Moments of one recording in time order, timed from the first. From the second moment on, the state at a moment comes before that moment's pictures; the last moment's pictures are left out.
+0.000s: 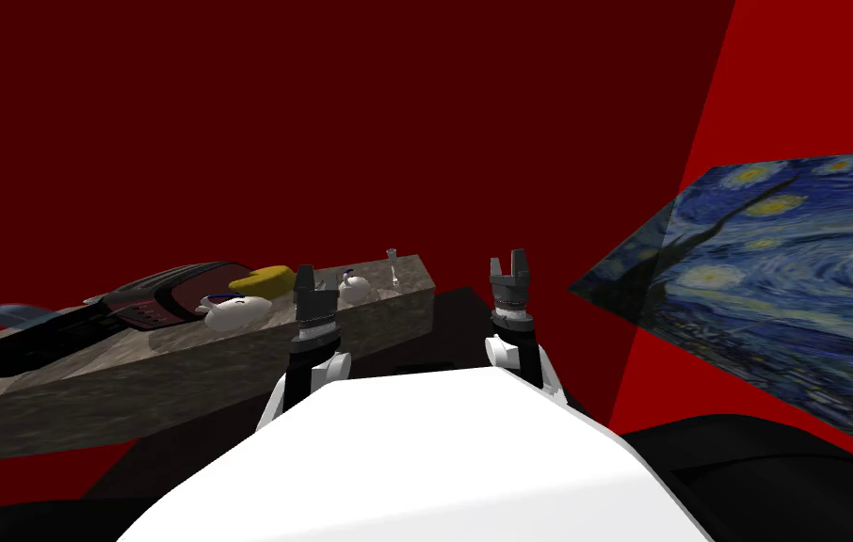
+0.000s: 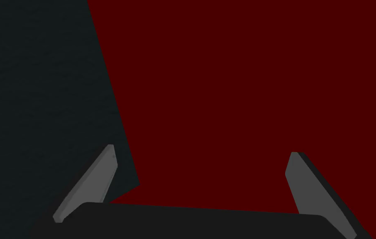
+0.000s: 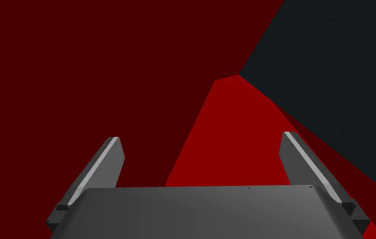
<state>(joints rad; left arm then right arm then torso) 0.50 0.01 0.04 -2.31 -0.09 -0.52 -0.09 0.46 -0.03 0.02 -2.36 0.11 -0.54 0.03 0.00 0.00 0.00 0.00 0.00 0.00</state>
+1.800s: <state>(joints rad) 0.76 0.23 0.19 -2.02 -0.03 -0.45 -0.32 0.46 -0.03 0.02 -2.36 0.11 -0.54 0.03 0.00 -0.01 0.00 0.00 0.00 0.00</state>
